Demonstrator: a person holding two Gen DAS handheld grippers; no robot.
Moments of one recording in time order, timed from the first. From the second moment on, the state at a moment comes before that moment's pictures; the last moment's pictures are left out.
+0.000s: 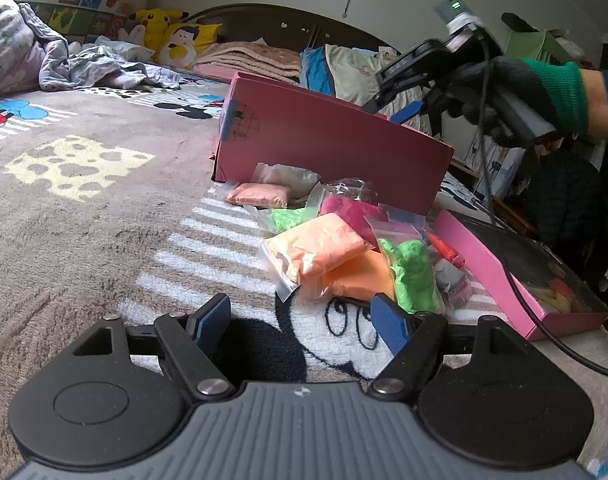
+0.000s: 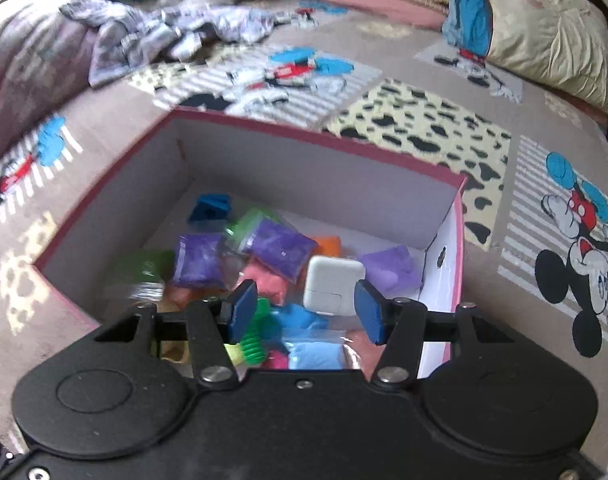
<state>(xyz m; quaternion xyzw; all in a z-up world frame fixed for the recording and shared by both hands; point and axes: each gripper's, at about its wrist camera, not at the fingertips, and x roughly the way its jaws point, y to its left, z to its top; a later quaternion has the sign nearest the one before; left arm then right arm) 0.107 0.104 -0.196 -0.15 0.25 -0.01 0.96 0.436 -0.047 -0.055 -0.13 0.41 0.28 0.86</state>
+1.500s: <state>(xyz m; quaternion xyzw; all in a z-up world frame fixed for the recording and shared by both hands) 0.102 0.123 -0.176 -0.03 0.27 -0.08 0.96 0.207 -0.060 -0.128 -0.13 0.36 0.31 0.87</state>
